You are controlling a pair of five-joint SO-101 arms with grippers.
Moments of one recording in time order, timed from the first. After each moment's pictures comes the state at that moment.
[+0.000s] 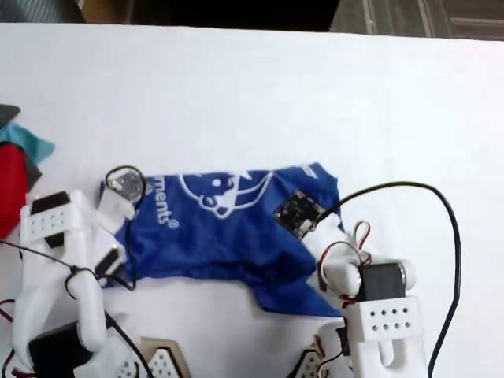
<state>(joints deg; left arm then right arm) -28.7 -20.6 51.0 77.4 -53.5 -9.8 -65.8 61.8 85.9 43.3</state>
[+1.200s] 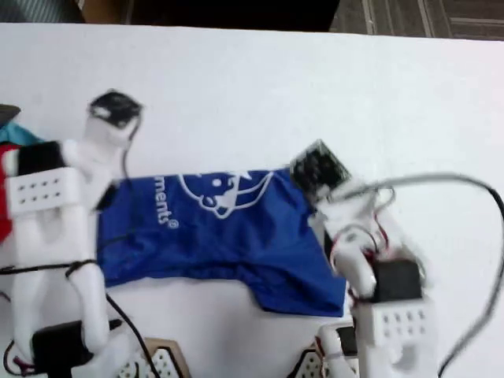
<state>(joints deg) -17.3 -18.7 21.9 81.7 -37.3 -9.8 -58.4 47.6 63.5 36.5</state>
